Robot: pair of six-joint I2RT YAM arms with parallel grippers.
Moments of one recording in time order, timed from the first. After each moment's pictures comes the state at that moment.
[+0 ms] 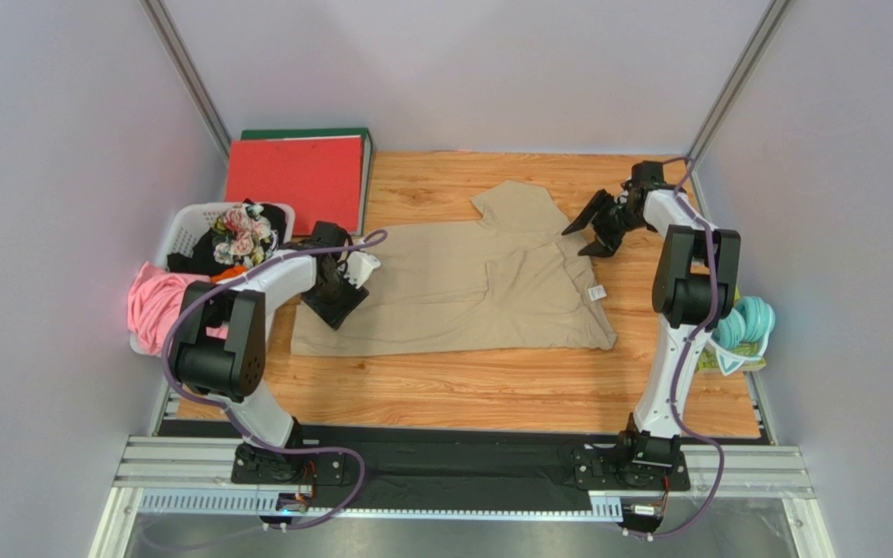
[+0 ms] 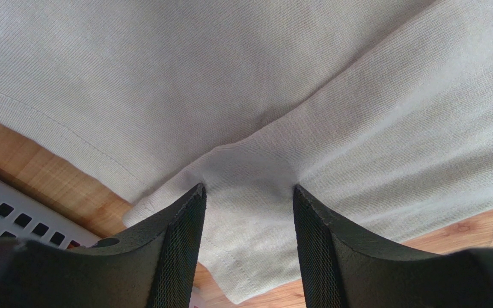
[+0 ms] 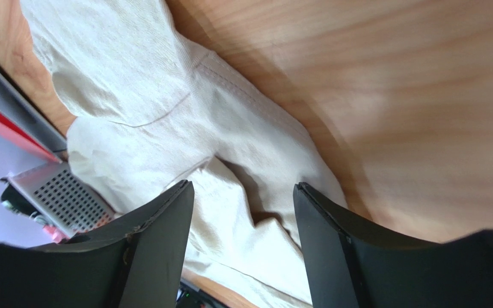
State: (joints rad) left arm -0.20 1.67 0.98 -0.65 0.00 0.53; right arm -0.13 2.23 1.70 -0.67 -0.57 0.60
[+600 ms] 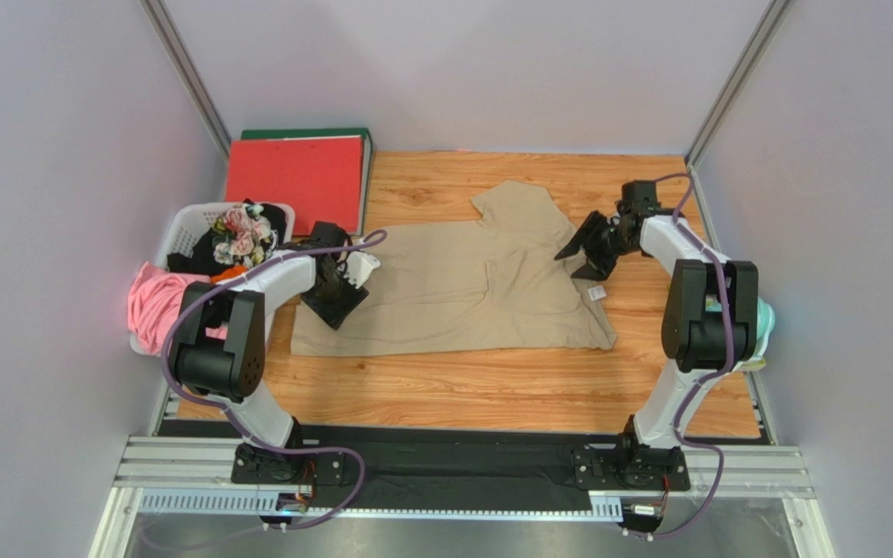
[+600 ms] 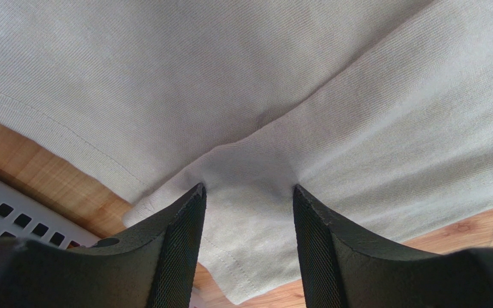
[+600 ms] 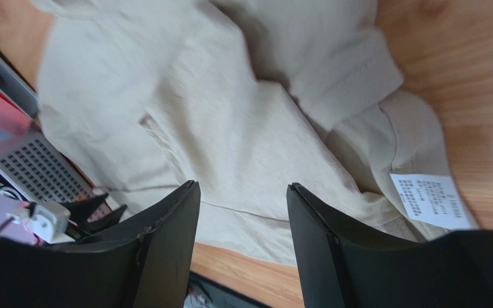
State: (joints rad) left arm -0.20 1.66 0.98 -0.65 0.01 0.53; right arm -0.06 1.83 1.34 -0.61 -0.43 0.65
